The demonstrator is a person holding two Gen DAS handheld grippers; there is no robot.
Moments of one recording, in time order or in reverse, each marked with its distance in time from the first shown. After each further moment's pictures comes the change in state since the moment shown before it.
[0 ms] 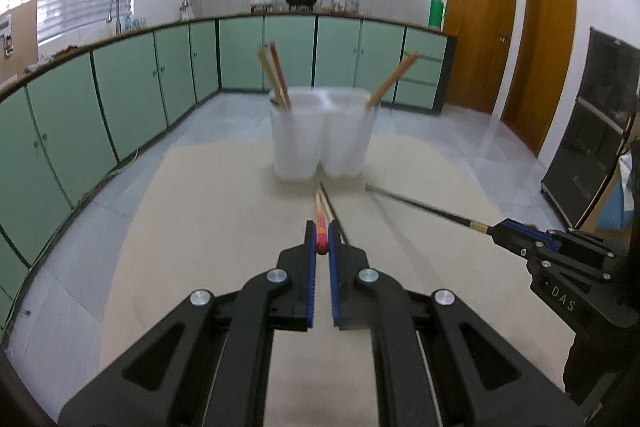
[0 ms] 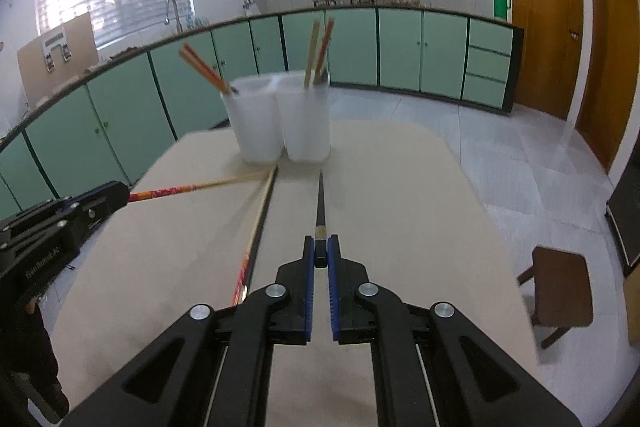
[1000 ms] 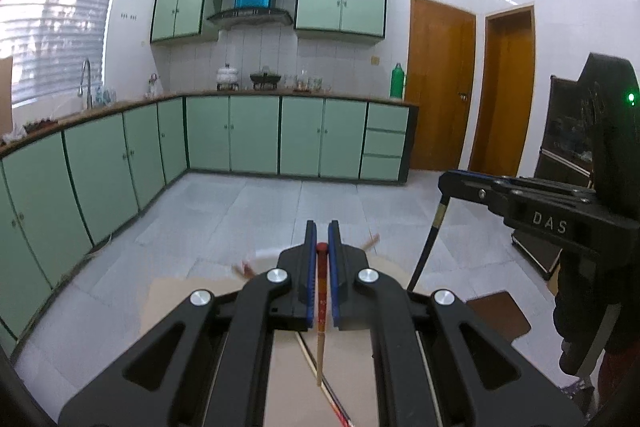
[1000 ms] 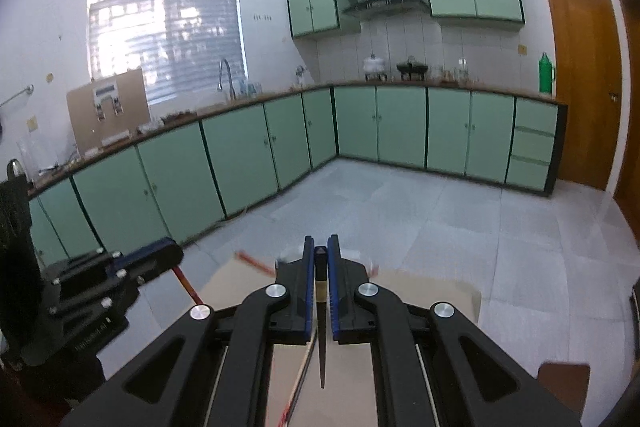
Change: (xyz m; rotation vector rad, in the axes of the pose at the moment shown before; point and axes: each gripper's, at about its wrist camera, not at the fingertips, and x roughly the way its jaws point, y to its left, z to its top) left arm -0.035 -0.016 0.148 0.064 -0.258 -0.125; right arm -0.049 0.006 0.197 -0.088 -0.246 0.167
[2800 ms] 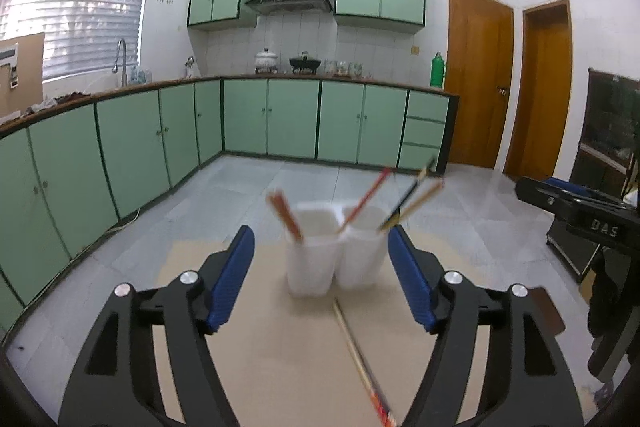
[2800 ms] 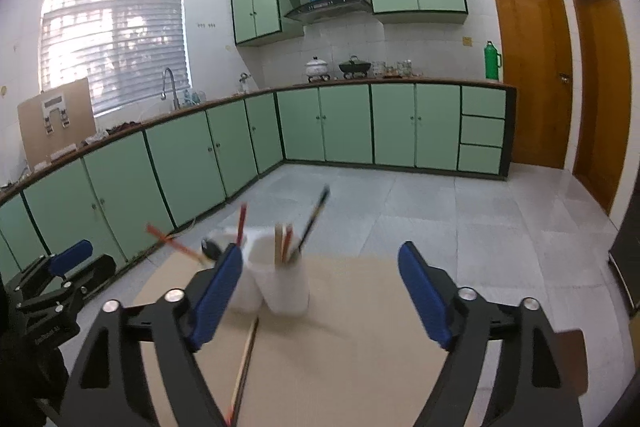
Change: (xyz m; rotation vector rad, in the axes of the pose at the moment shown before) left arm 0.020 0.028 -0.084 -0.049 0.056 0.141; right arm 0.019 -0.040 -0.108 0.089 0.019 -0.200
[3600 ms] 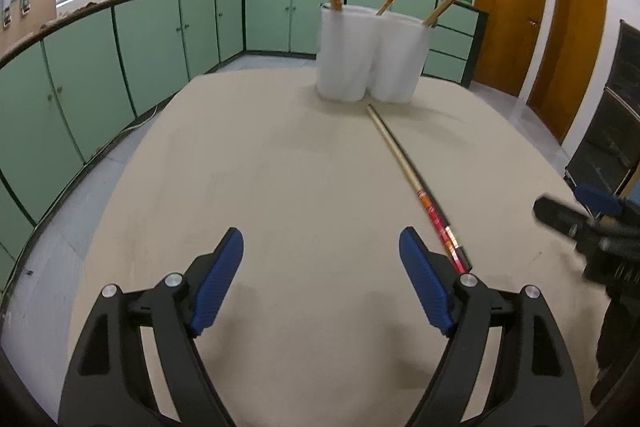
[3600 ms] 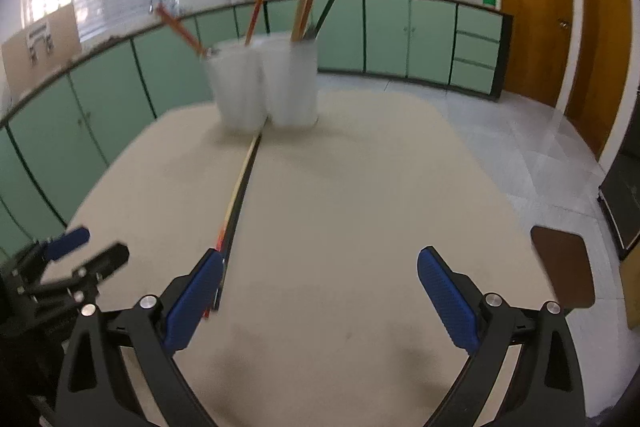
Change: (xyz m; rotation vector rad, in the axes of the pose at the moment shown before) left arm -0.001 0.026 -0.159 -0.054 0.334 0.073; right arm 0.011 0.044 -0.167 -0.006 0.336 -0.027
